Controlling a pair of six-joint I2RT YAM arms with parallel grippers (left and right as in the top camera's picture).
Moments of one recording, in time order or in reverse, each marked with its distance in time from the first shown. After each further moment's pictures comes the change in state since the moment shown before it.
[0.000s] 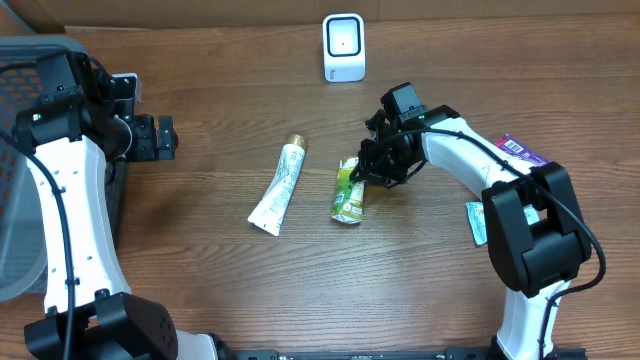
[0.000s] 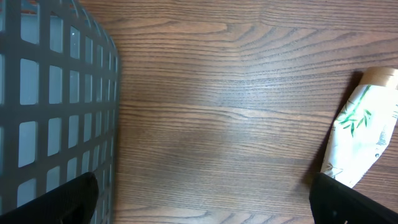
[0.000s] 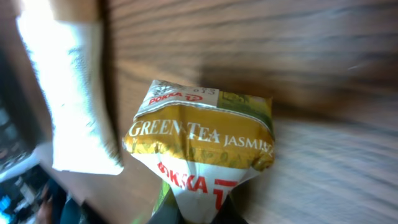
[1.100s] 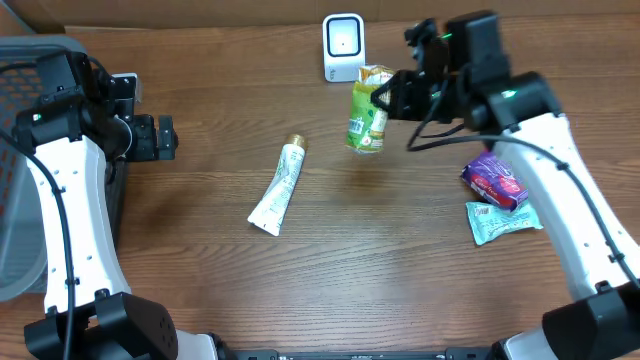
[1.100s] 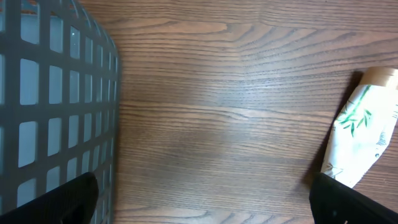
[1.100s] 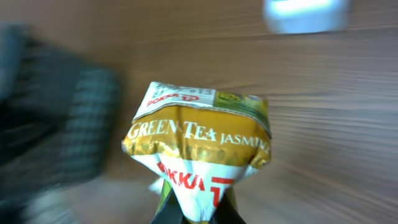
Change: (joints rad) left arm 0.000 0.000 0.000 0.000 0.000 0.000; right arm -0.037 -0.374 0.253 -0.114 0.227 -0.049
